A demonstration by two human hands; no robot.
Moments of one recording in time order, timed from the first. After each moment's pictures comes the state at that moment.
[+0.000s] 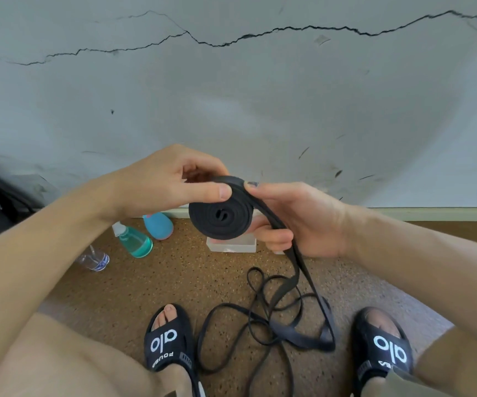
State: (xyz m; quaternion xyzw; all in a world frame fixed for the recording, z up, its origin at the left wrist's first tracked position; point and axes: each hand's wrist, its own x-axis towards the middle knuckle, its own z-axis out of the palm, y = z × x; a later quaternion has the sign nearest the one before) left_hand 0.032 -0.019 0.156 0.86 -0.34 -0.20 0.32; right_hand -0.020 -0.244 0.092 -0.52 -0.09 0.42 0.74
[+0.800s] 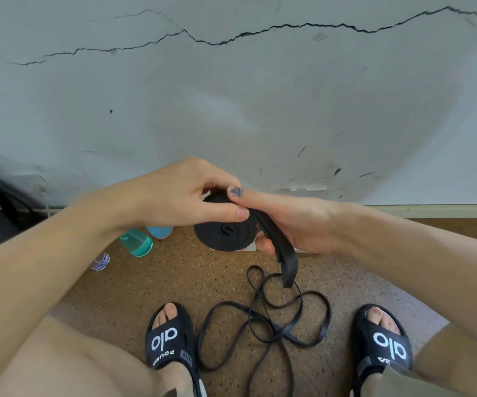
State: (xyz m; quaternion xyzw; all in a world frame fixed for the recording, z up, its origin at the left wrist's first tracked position) left_hand 0.024 -0.036 0.148 0.87 -0.39 -0.20 0.23; right_hand -0.025 -0.232 0.103 -0.62 -0.06 0.41 0.67
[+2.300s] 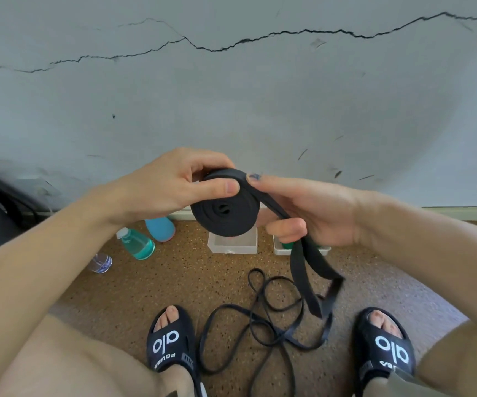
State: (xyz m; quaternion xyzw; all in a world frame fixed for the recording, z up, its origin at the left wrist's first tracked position) left_hand 0.034 -0.028 0.148 0.85 -0.35 -0.17 0.35; right_hand -0.017 -0.256 0.108 -0.54 -0.07 0.42 0.73
